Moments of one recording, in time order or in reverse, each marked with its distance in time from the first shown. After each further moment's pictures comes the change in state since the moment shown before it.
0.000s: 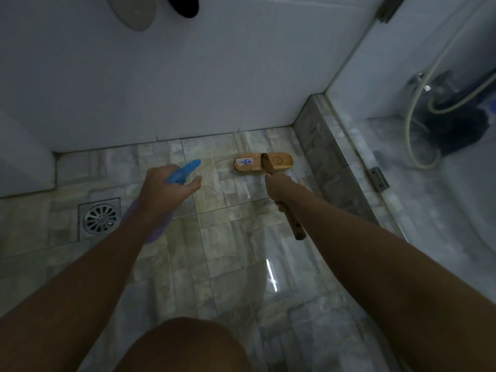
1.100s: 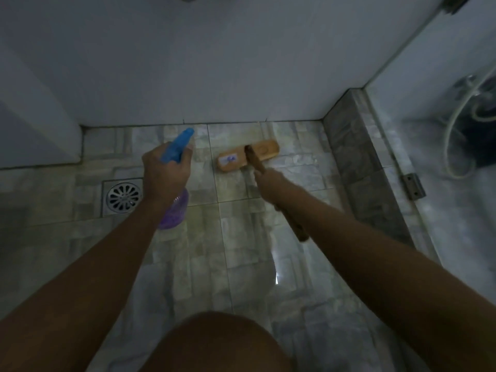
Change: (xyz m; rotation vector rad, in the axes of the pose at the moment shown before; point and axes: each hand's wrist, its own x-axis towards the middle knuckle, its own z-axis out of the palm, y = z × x) left_hand -0.003 -0.026 -0.021 -0.101 0.353 -0.023; right_hand -0.020 -0.047 0.053 -0.250 -0.112 -0.198
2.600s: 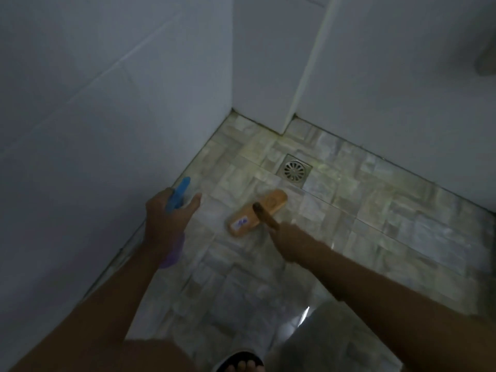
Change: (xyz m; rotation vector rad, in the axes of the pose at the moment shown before) left_hand -0.261 -0.064 -0.319 0.343 0.501 -0.441; right_hand -0.157 -0.117 0.217 -0.577 -0.316 -0.523
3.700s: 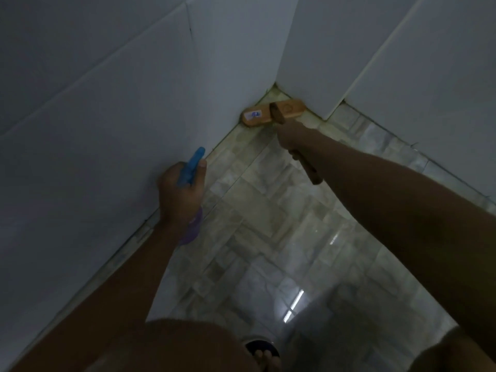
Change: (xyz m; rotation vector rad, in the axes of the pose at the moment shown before) left_hand 0.008 -0.023 -0.017 -0.167 0.178 -0.103; right_hand 0.144 -0.145 -0.100 0.200 0.109 0.055
